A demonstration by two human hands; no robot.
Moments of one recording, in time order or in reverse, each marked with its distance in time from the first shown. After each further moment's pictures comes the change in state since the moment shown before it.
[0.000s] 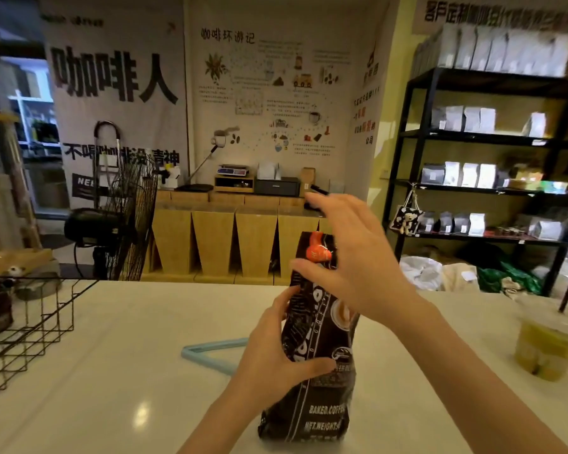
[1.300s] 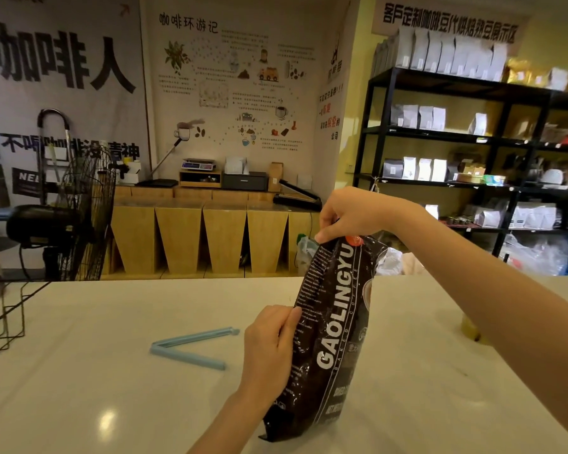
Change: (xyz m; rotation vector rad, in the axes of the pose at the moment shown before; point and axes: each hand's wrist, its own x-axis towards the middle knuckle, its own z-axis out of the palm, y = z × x) left_hand 0.000 -0.012 0.047 -0.041 0.249 0.218; right_hand 0.049 0.059 -0.035 -0.122 -0.762 0.172
